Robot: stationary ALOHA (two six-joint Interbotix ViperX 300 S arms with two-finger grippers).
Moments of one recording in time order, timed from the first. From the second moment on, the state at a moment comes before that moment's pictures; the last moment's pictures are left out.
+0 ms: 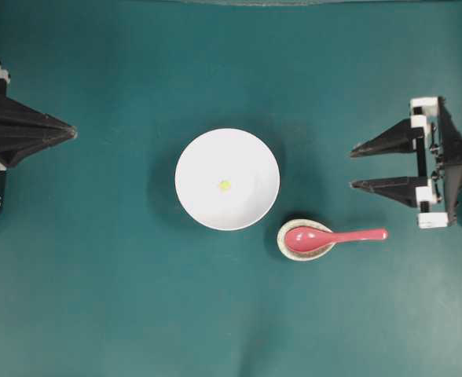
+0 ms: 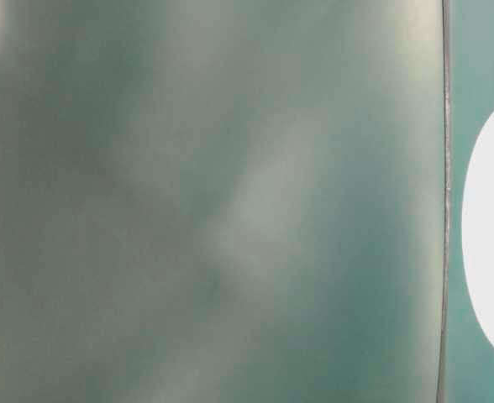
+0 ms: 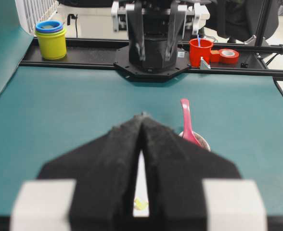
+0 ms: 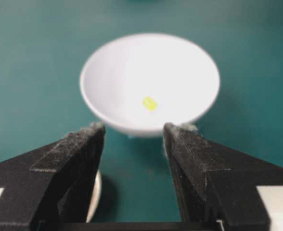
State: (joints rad) left arm 0.04 -0.98 1.17 0.01 -0.25 -0.02; right arm 0.00 -0.65 1.25 0.07 -0.37 0.01
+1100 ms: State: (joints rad) left arm 0.04 -0.96 1.18 0.01 -0.23 -0.02; right arm 0.30 0.05 1.34 0.17 -1.04 0.16
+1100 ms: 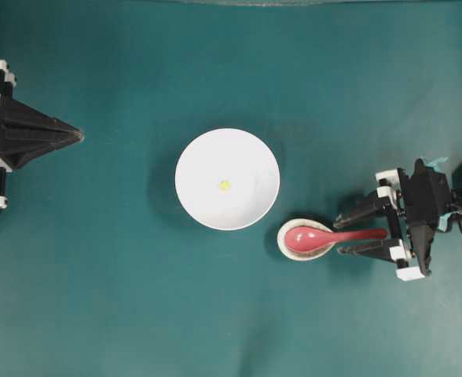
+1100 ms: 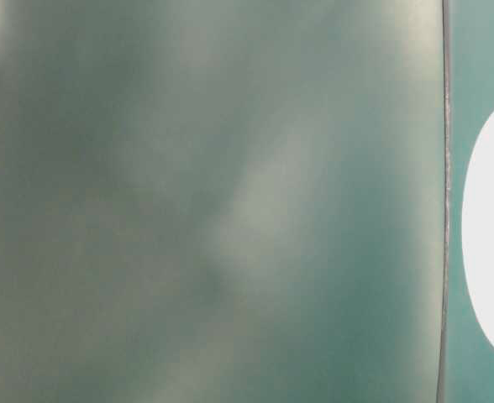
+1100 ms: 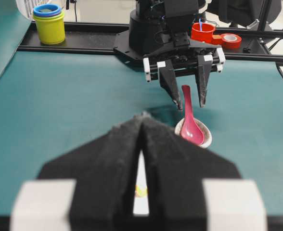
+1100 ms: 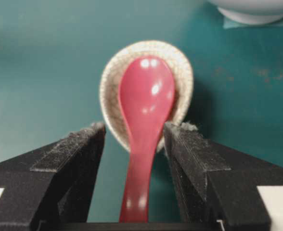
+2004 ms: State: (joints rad) left arm 0.04 -0.96 1.18 0.01 -0.23 -0.01; right arm 0.30 0.10 1.33 0.19 -1.04 0.16
